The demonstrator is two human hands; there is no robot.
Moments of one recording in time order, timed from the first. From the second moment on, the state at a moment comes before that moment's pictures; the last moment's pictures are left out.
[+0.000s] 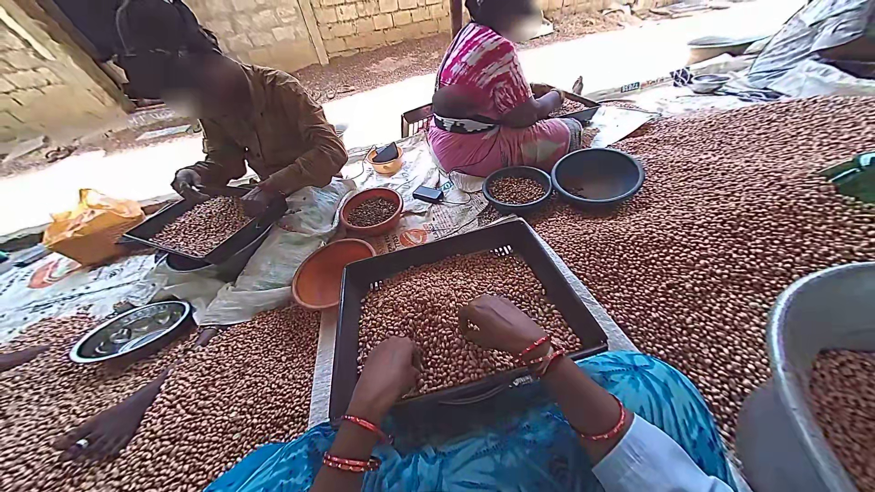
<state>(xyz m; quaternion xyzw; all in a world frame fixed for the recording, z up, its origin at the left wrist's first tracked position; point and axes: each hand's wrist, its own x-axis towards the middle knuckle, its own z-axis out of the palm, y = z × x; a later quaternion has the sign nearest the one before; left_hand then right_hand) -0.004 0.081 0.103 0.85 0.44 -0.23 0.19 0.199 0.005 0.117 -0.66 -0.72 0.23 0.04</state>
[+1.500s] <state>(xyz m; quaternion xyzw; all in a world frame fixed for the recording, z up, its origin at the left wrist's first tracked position) -0.016 0.116 0.087 0.78 0.45 0.27 0.34 0.212 0.026 0.102 -0.68 -0.62 0.21 0.33</state>
